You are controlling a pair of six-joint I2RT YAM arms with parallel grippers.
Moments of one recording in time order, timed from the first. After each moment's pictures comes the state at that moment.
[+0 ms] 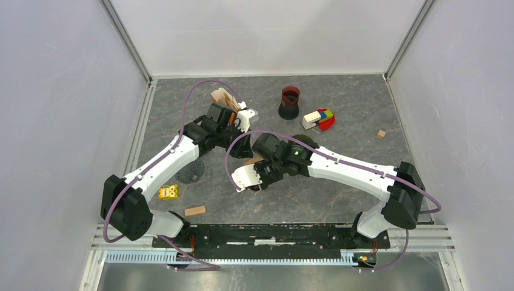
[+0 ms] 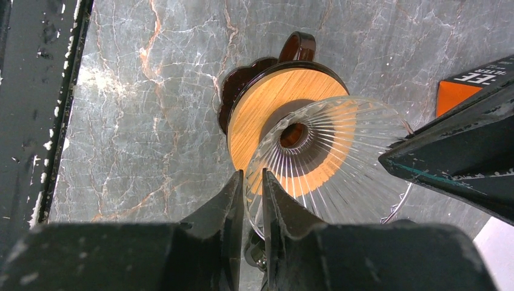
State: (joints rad) left arm -0.55 1.38 1.12 -0.61 0.48 0.01; right arm 1.07 1.54 1.29 -0.80 -0.20 -0.94
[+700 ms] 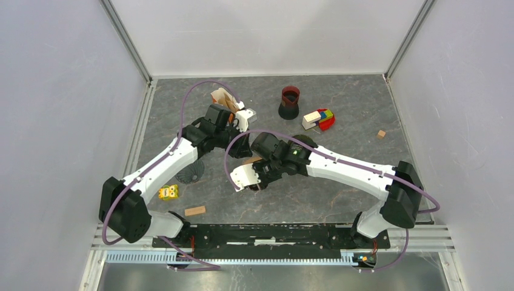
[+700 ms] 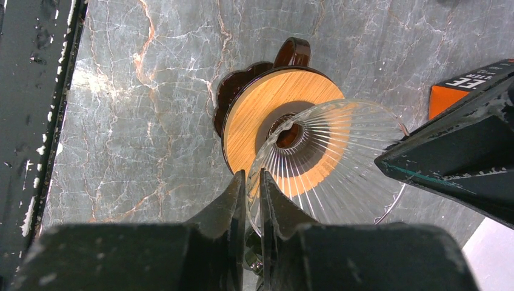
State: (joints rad) left arm -0.55 1.36 1.08 -0.56 0.45 0.01; right arm 1.07 1.55 1.30 -0.78 -0.20 -0.94
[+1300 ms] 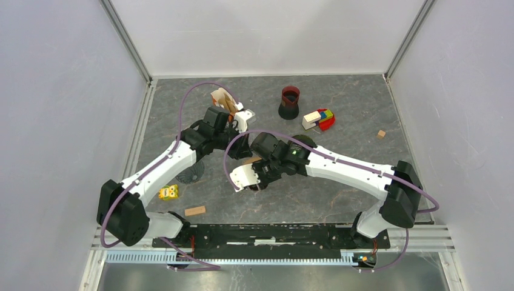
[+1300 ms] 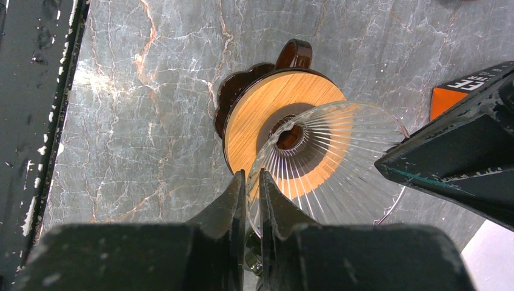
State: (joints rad) left arm -0.55 1.33 1.04 -0.50 0.46 0.01; right arm 1.07 1.56 1.31 -0.79 -0.20 -0.94
